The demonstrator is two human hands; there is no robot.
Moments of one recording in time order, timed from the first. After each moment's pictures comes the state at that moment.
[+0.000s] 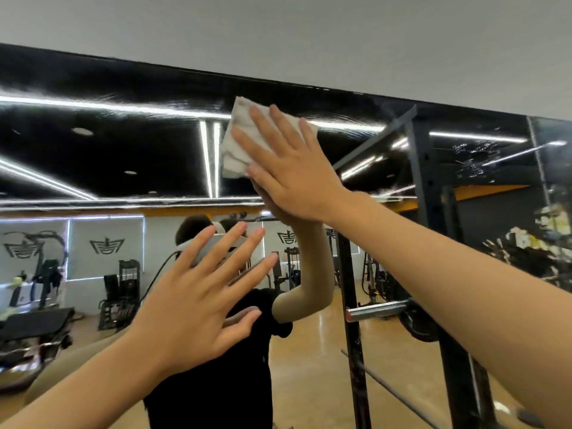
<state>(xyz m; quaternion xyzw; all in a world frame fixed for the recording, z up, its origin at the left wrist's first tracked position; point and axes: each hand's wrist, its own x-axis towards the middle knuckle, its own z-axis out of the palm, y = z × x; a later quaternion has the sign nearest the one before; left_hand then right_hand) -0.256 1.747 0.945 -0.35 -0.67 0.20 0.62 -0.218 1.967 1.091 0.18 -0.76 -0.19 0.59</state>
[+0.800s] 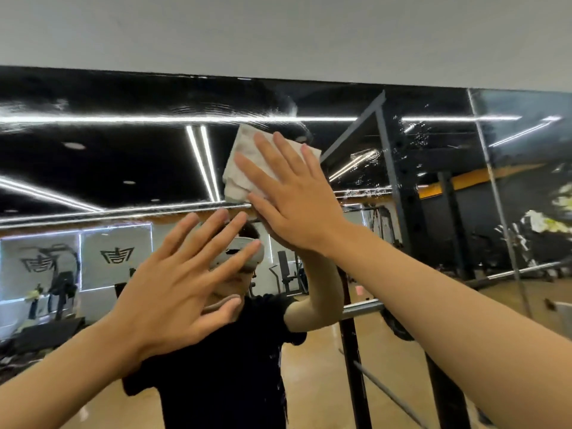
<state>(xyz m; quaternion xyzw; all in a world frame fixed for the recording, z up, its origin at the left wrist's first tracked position) -0.237 1.895 0.966 -0.37 -0.66 0.22 0.62 -0.212 2.141 1.040 0.17 -0.74 -0.13 0.64</state>
